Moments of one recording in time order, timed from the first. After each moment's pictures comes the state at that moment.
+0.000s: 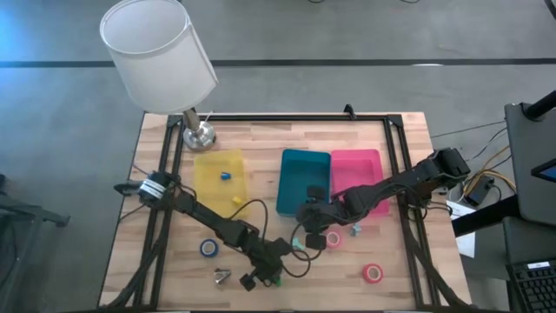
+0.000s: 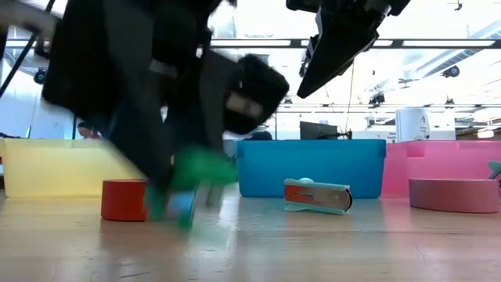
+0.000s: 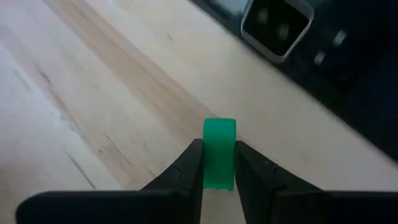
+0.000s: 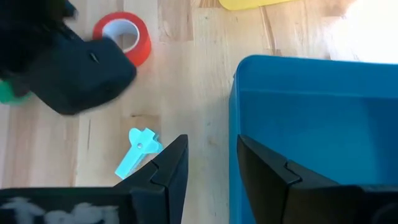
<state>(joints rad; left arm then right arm) -0.45 1.97 1.20 0.00 0.30 0.18 0.32 1.67 1.21 -0.53 0.24 0.34</state>
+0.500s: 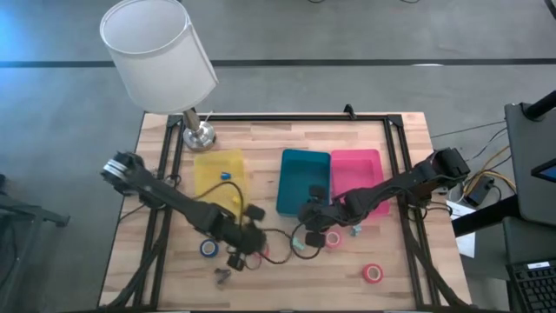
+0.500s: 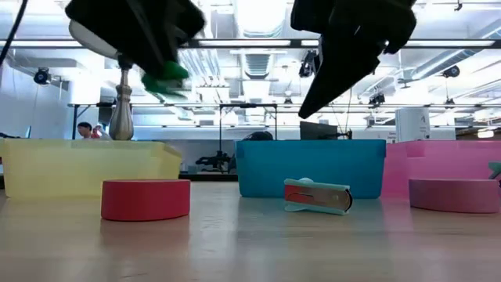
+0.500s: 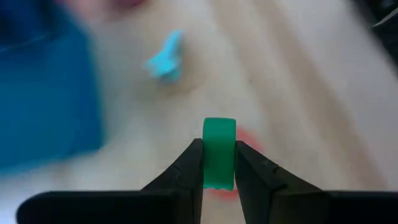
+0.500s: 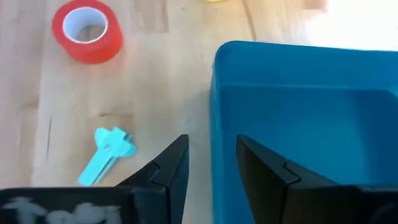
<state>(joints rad) -0.47 1.60 1.20 -0.58 -0.18 -0.04 0.32 1.67 1.10 -0.41 0.32 0.34</state>
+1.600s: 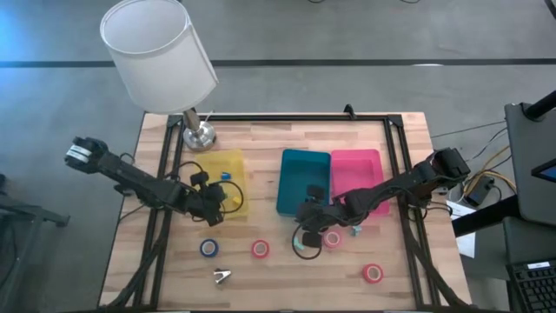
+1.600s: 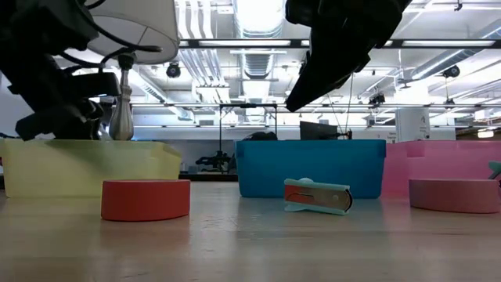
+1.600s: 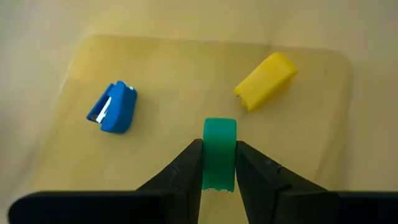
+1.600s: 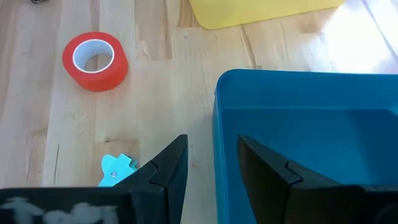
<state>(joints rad) -0.34 1.11 0.44 -0.47 -0.53 -0.58 0.32 1.67 1.09 -0.32 0.34 0.34</state>
